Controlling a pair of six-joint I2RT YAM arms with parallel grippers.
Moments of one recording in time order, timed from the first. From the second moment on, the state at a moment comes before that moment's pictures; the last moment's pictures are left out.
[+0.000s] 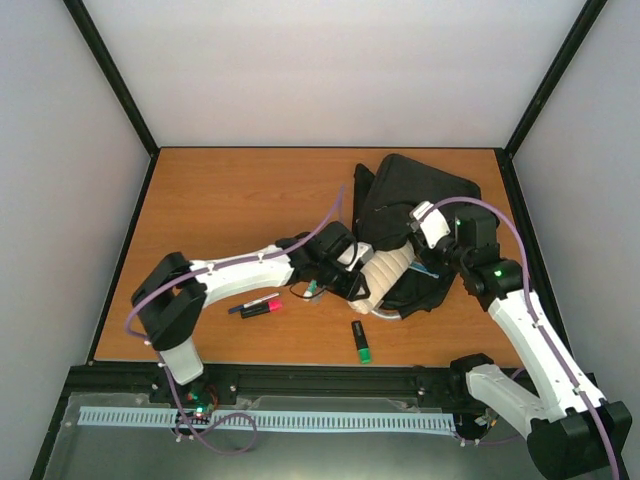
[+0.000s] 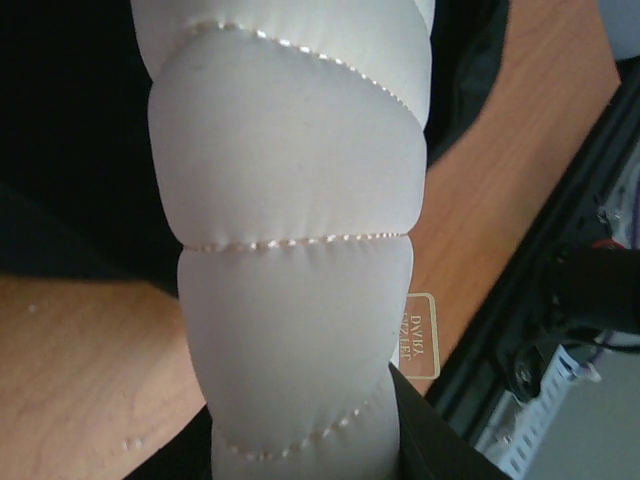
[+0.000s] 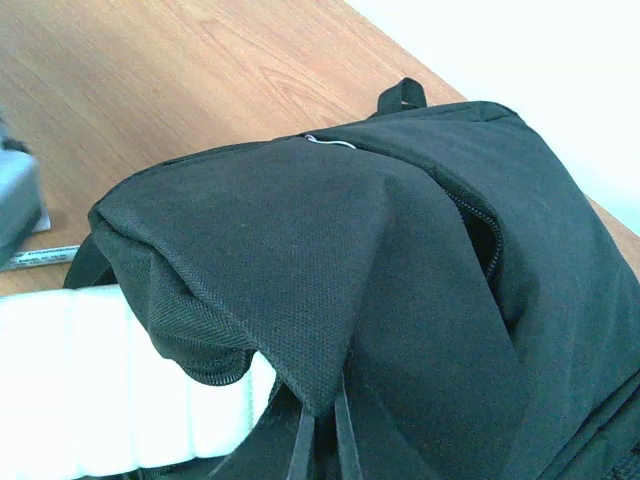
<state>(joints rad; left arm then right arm) -0.94 1.69 1.16 -0.42 0.42 -0.48 0.26 0.92 0.84 -0.53 -0.20 -0.48</state>
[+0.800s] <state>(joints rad) -0.90 1.94 1.40 -0.35 0.12 -0.49 0.26 0.89 0.79 -0.50 -0.24 -0.48</state>
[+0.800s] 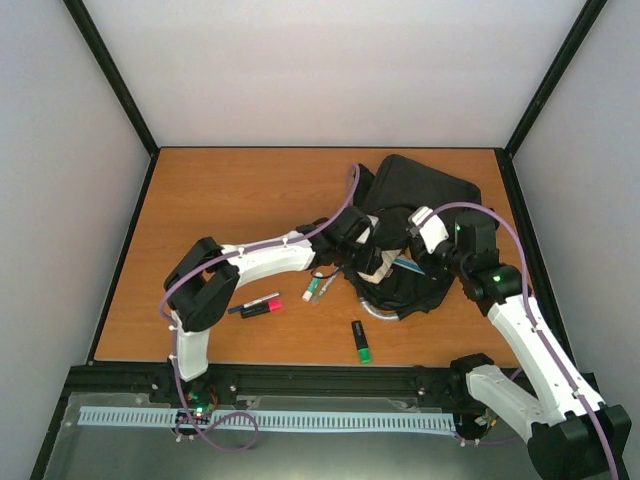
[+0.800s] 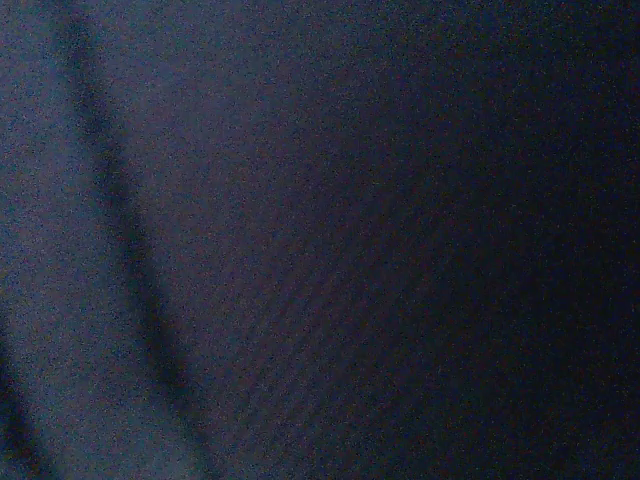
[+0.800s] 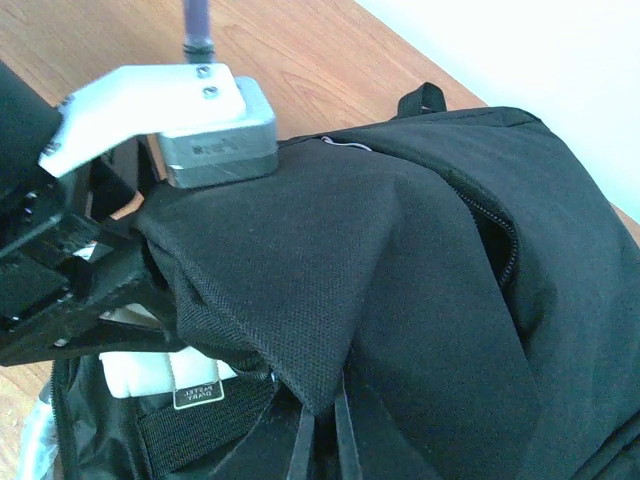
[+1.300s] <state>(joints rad) -0.95 1.55 0.96 -0.17 0.01 -0.67 0.26 0.87 0.77 -0.47 -0.25 -0.48</state>
